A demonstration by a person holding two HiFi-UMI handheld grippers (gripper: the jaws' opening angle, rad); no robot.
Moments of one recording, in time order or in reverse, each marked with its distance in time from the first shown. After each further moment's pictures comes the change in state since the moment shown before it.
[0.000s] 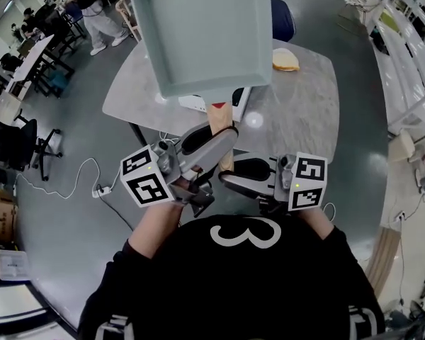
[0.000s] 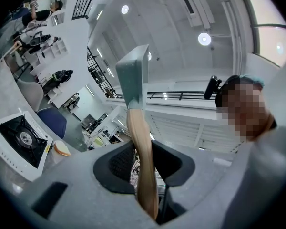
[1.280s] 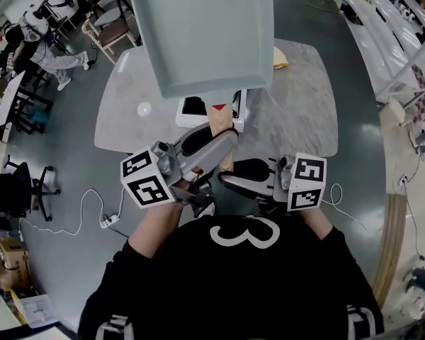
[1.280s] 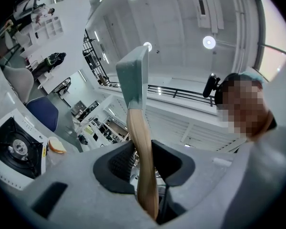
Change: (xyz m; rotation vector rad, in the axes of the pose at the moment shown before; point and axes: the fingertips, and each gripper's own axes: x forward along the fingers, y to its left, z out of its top) left arm -0.001 0.058 0.058 -0.076 0.129 -0.142; right arm 0.056 -0.063 0.038 -0.001 -0.095 -0.190
